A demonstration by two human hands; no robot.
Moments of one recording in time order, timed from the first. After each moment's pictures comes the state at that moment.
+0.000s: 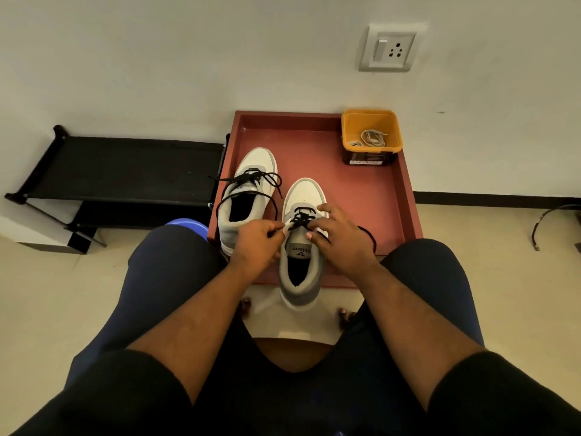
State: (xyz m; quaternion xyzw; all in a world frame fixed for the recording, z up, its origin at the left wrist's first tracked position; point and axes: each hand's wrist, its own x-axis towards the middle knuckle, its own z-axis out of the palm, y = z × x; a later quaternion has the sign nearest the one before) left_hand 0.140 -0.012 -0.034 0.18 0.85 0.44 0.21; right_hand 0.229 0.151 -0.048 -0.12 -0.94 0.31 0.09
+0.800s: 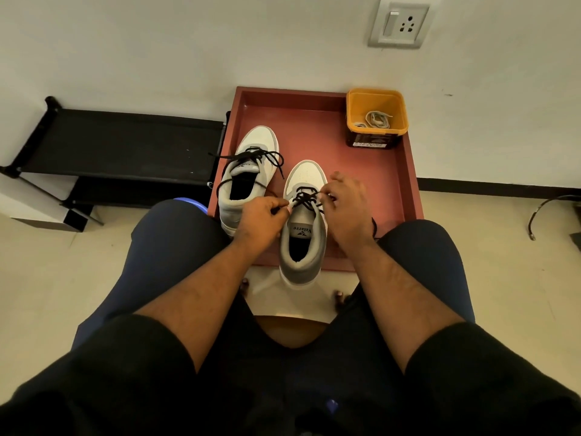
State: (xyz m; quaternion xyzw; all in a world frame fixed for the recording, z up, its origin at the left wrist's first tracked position) left_hand 0.135 -0.008 -0.044 0.20 0.85 0.45 0.18; right_hand 0.213 0.148 -0.045 -0.22 -0.92 0.25 0.20
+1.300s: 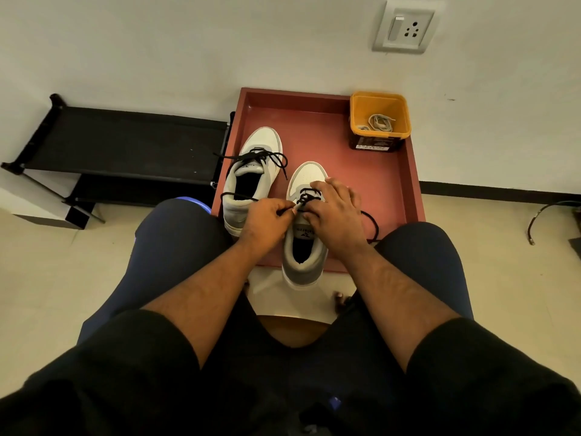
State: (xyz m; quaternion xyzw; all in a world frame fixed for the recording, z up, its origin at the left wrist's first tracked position) left_hand 0.135 -0.009 -0.044 0.22 0.84 0.46 0.19; right_hand 0.212 0.132 -0.045 -0.10 -0.98 0.12 0.12
